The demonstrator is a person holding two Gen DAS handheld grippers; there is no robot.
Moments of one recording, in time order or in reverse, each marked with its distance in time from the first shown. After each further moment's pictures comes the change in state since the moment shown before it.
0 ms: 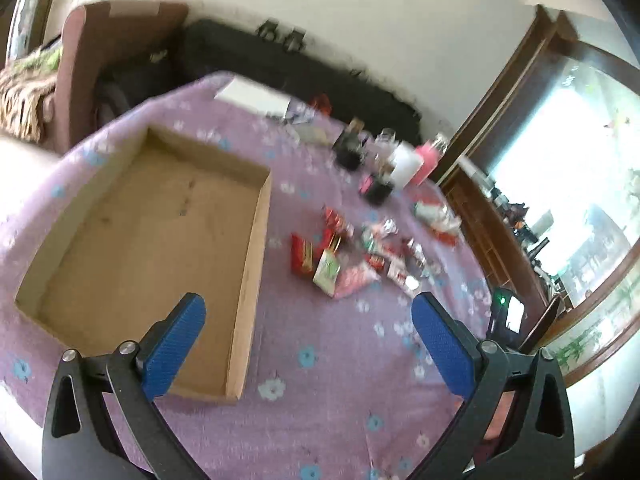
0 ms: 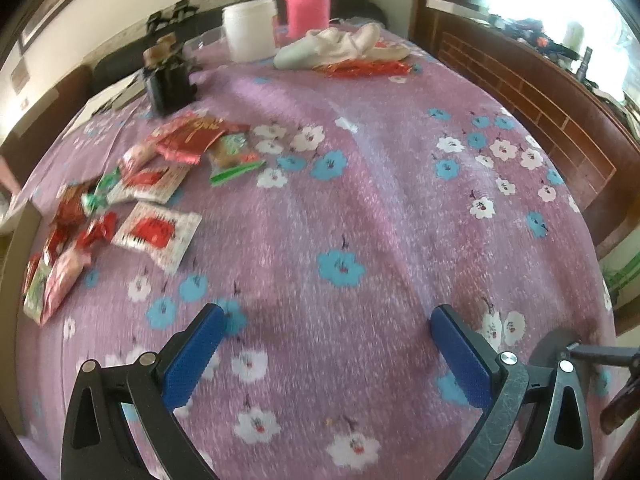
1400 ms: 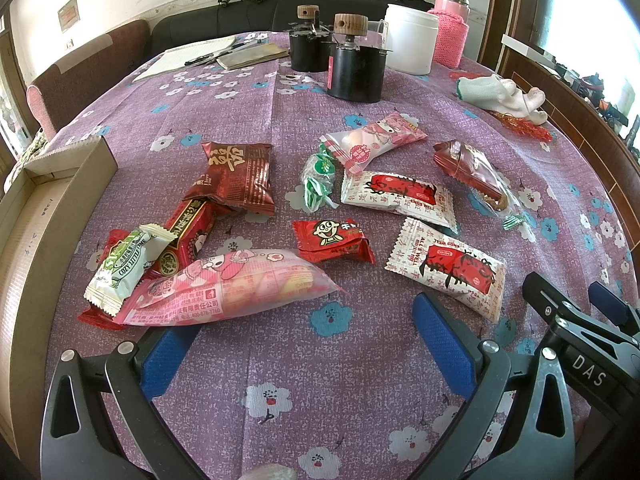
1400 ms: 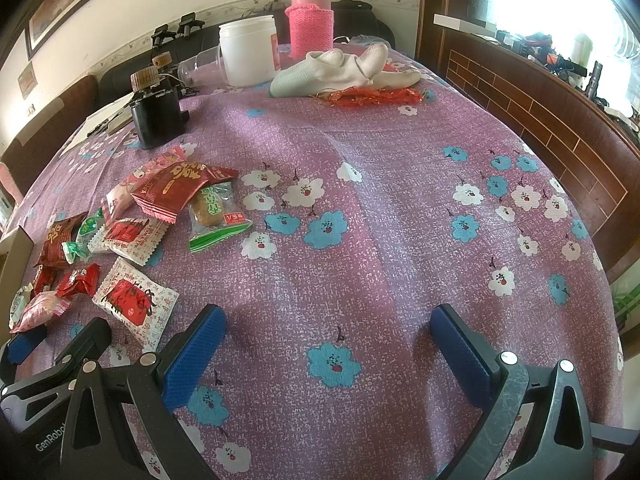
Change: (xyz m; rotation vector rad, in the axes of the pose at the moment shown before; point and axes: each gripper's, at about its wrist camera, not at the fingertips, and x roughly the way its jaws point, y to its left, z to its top) left arm 0.250 -0.133 -0.035 0.281 0.200 0.375; right arm 0.025 -0.004 0.034 -0.005 -0.090 0.017
